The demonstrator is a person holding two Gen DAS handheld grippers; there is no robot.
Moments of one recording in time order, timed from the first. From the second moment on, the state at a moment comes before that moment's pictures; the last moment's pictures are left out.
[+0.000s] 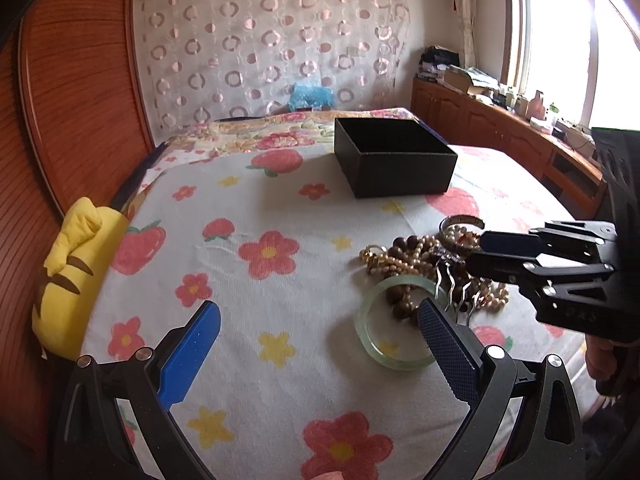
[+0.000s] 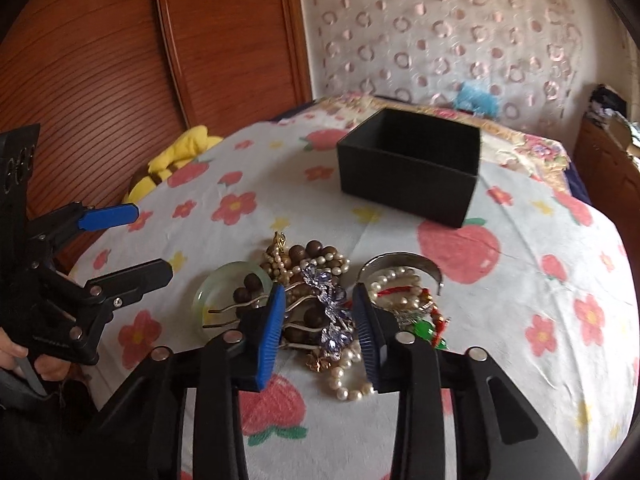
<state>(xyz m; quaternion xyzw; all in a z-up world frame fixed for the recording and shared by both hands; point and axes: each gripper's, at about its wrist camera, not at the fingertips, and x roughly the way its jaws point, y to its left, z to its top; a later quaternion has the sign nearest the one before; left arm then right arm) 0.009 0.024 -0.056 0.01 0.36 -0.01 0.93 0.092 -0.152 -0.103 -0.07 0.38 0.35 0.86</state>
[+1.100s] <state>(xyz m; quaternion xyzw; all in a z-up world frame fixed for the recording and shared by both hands) 0.012 0.023 -0.071 0.00 0.38 -0.02 0.92 0.112 -0.165 -0.086 -0.07 0.37 0.33 0.86</state>
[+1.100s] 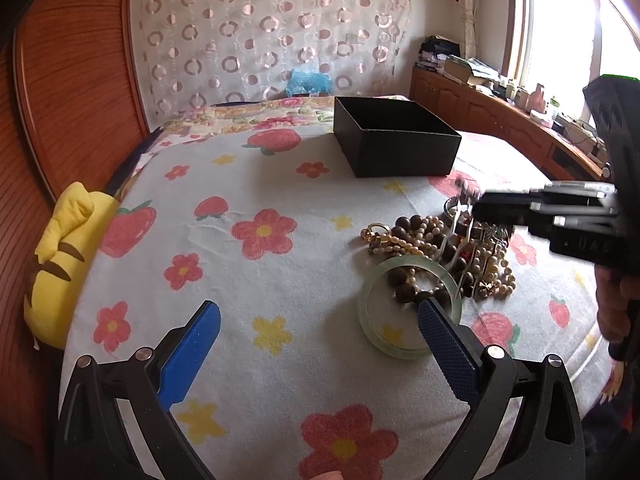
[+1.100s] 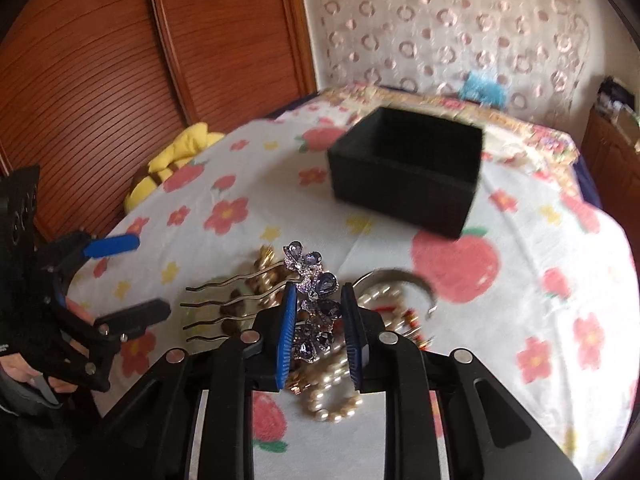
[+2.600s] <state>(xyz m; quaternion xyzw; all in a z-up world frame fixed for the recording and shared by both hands) 0.045 0.005 -0.064 0.01 0.39 -0.11 0.91 0.154 -0.205 -0.071 -0.04 0.34 0.28 0.90</state>
